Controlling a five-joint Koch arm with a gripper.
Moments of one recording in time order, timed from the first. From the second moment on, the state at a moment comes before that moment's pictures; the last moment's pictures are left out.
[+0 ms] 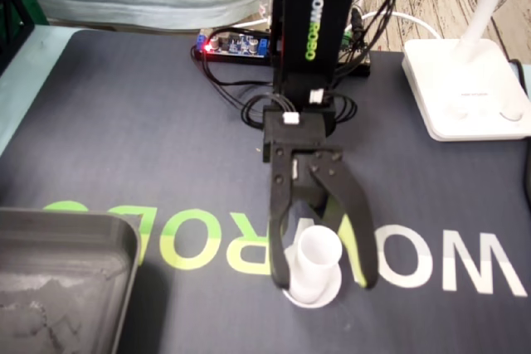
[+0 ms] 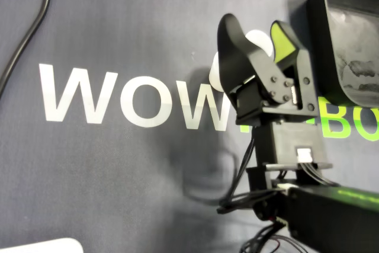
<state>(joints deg) -2.7 76.6 155.0 -76.4 -87.9</state>
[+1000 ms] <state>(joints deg) -4.1 69.6 153.5 -76.4 -88.2</state>
